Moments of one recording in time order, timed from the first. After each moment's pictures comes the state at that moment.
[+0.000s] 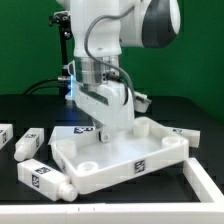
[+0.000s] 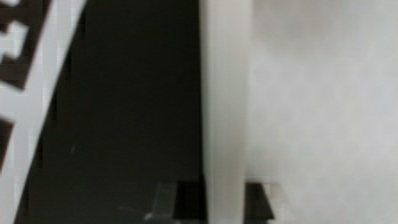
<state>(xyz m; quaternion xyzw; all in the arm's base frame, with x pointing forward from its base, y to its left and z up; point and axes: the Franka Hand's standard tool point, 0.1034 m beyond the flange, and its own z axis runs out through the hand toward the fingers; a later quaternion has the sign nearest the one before) 0.438 -0.004 0.025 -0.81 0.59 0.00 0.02</state>
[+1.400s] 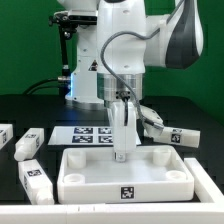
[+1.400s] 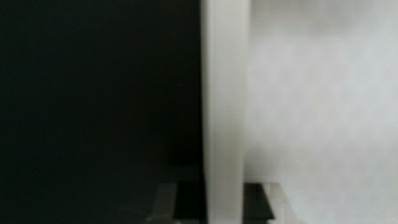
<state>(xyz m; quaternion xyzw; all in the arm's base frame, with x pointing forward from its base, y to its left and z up) 0.471 0.033 0.006 -0.70 0.71 -0.01 0.02</state>
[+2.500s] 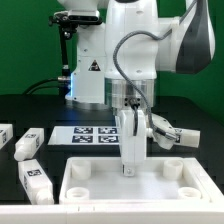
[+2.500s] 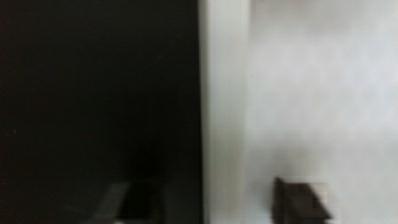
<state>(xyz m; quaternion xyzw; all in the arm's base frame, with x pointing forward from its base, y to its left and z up) 0.516 0.039 0.005 -0.69 0.72 -0.03 0.03</state>
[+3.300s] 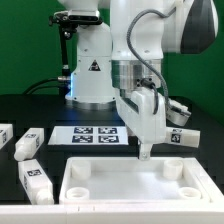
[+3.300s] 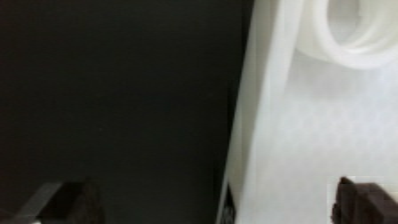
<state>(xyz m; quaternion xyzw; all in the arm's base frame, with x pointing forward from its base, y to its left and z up) 0.503 0.061 0.036 -0.78 0.62 -0.01 0.04</state>
